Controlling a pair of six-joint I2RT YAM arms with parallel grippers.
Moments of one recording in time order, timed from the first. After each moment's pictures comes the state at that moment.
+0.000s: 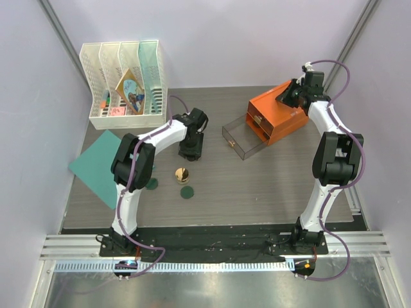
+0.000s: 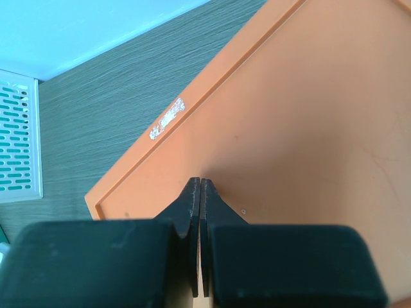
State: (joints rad) left arm -0.55 2.11 1.62 -0.80 -0.10 -0.42; right arm -0.09 2.01 1.62 -0.25 -0.31 0.41
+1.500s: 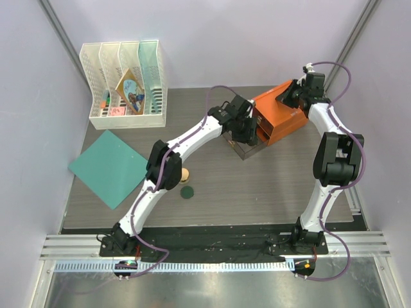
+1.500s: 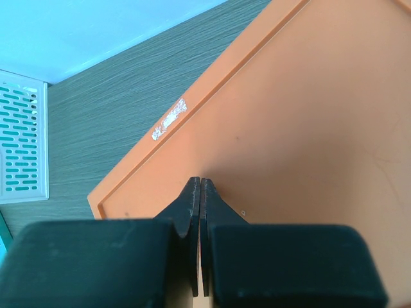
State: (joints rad) left arm -0.78 2.46 2.36 -0.75 0.22 -0.54; right arm -0.09 2.00 1.58 -0.18 -0.34 0.42
